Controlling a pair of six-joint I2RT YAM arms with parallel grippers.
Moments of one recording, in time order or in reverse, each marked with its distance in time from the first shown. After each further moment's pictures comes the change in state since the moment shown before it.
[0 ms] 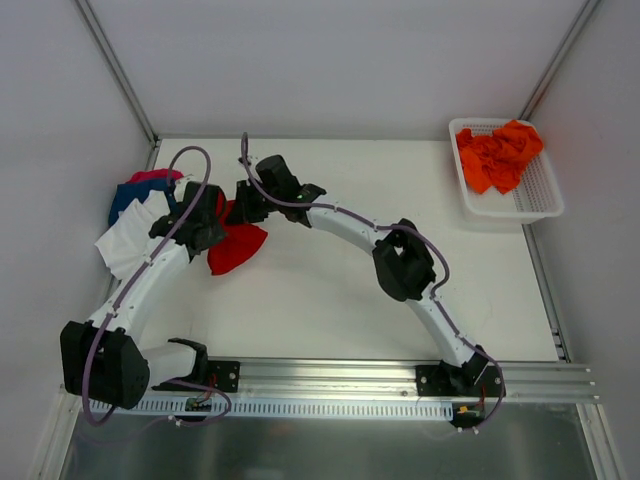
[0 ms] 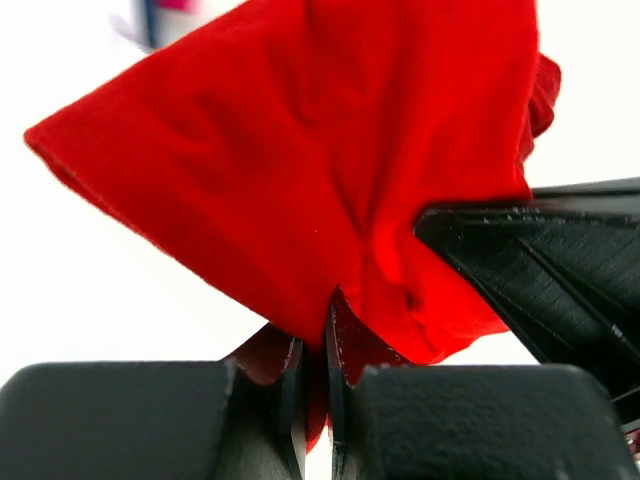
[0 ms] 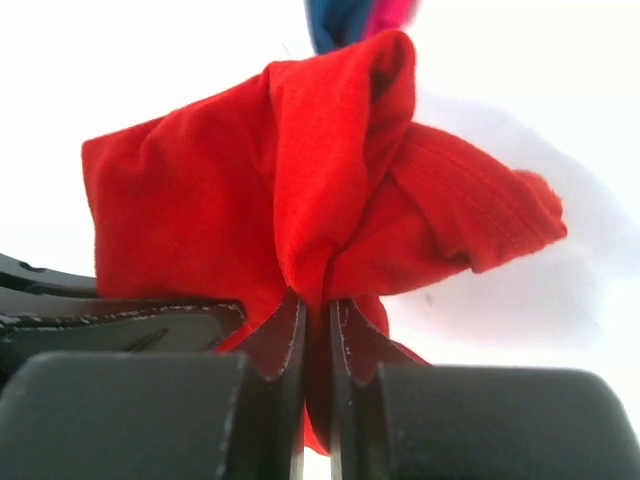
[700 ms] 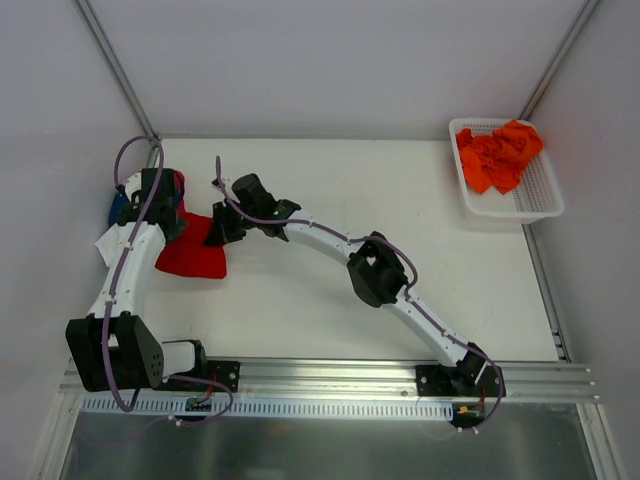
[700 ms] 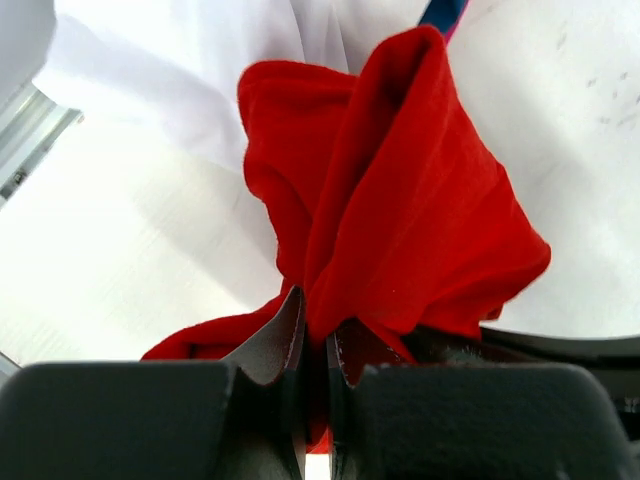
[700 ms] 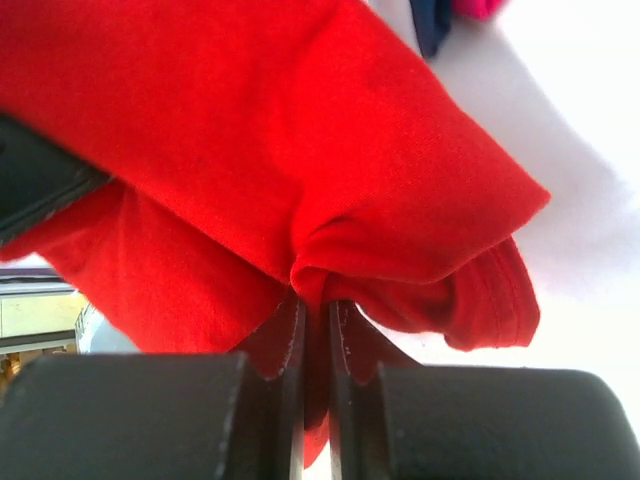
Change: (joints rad) left arm 0.322 0.061 0.130 -0.135 -0.066 0.011; right arm 0.079 0.295 0.354 -0.063 -0.118 0.013
